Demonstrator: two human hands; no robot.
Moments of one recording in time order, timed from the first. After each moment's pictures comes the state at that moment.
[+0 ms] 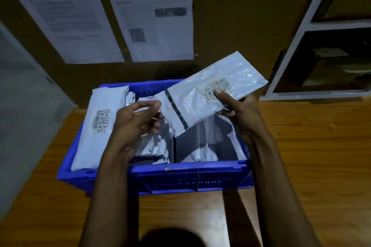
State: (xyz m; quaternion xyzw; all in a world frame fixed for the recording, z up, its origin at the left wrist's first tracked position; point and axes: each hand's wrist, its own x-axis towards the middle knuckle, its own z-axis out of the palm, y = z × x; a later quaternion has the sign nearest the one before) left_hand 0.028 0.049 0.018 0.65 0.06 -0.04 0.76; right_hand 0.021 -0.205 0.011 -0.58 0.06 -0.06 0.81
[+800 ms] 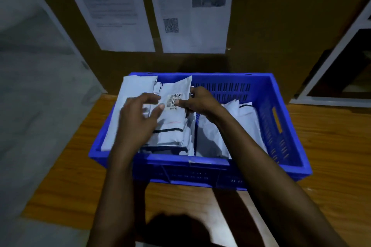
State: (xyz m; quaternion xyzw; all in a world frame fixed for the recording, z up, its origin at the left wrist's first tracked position) left_hand 0.011 0.104 0.012 0.90 0.02 0.15 0.40; right_hand 0.116 -0.077 -0.026 -0.83 -0.04 0.14 0.54
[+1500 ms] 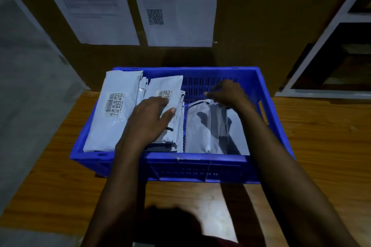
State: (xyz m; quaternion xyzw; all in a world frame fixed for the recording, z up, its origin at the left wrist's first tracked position) left_hand 0.030 0.072 -0.011 0.96 -0.06 0.02 0.26; right_hand 0.127 -0.176 -0.039 -0.93 0.07 0.08 0.34
